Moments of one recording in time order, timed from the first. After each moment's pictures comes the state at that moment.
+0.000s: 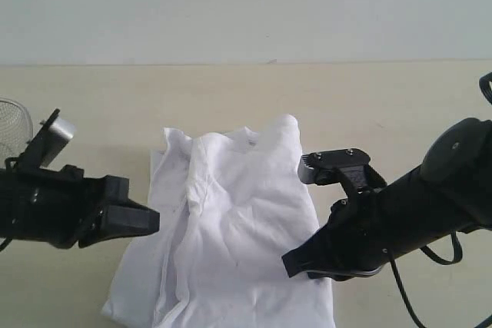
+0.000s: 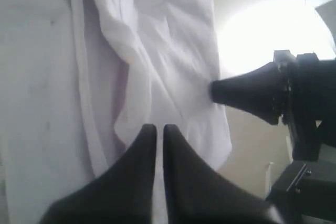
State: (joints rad) left arm -0.18 1.52 -0.49 -1.57 0.72 1.22; right arm 0.38 1.67 -0.63 1.02 0.36 -0.85
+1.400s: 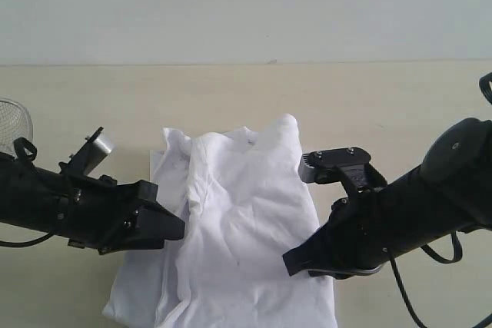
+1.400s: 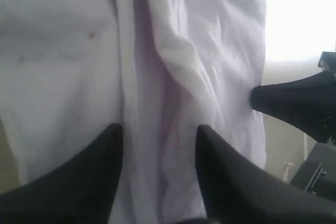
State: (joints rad) left arm -0.18 1.81 -0.63 -1.55 0.76 1.24; right arm 0.38 1.67 -0.63 1.02 0.34 -0.86
